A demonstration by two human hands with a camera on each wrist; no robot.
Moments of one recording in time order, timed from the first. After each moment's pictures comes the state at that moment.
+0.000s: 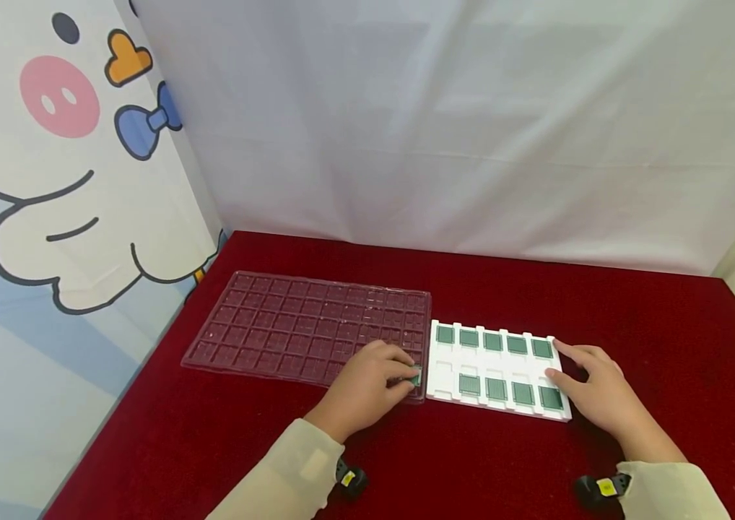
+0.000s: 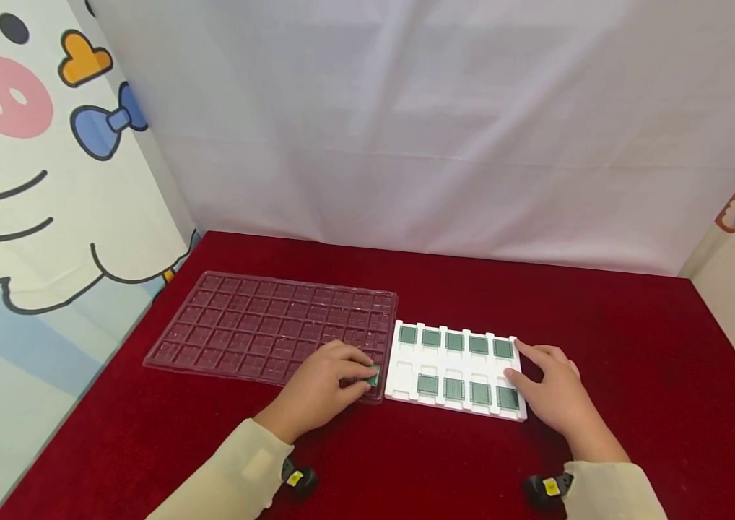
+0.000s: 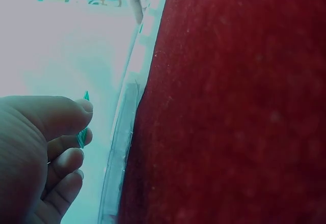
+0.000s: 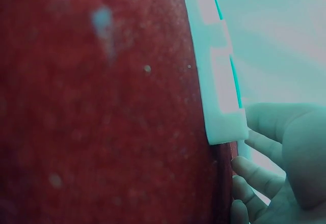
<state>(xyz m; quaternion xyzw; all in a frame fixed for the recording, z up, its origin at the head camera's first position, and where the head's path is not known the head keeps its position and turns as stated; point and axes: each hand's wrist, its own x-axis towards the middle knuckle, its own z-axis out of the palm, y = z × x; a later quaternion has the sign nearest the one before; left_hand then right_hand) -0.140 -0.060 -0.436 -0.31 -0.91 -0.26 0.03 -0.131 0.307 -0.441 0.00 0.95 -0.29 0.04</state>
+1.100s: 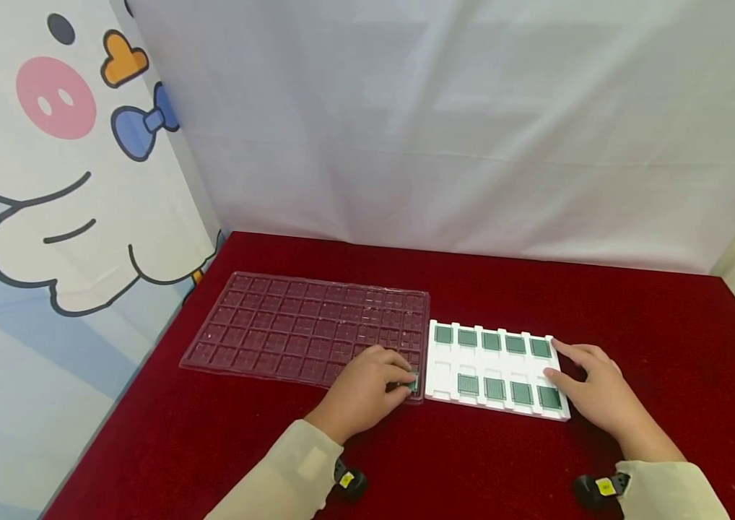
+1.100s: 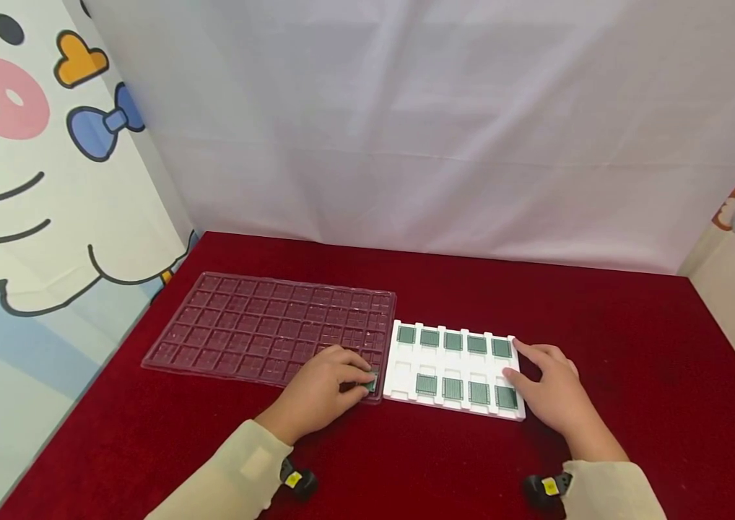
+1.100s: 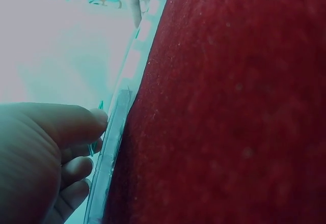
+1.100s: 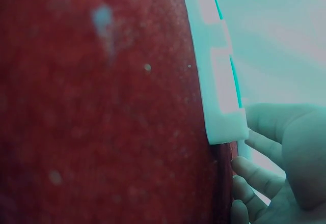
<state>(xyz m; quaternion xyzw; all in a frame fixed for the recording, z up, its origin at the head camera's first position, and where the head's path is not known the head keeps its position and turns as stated) -0.142 -0.060 -0.445 -0.30 -0.92 -0.25 0.02 -0.131 0.307 -0.441 0.01 0.96 -0.29 0.04</state>
